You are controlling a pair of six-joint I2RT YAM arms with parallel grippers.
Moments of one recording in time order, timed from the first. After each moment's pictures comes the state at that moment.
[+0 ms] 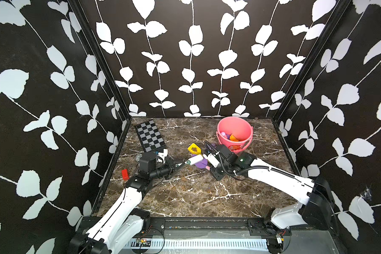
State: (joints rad) left arm -0.28 0.84 0.50 -0.10 0.70 -1.16; right arm 0.89 1.42 1.15 -0.77 0.00 0.10
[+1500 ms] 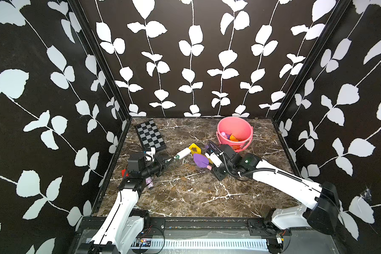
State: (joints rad) left arm -0.09 0.83 0.53 -0.17 0.76 -1.08; right arm 0.89 1.37 1.14 -0.78 0.00 0.12
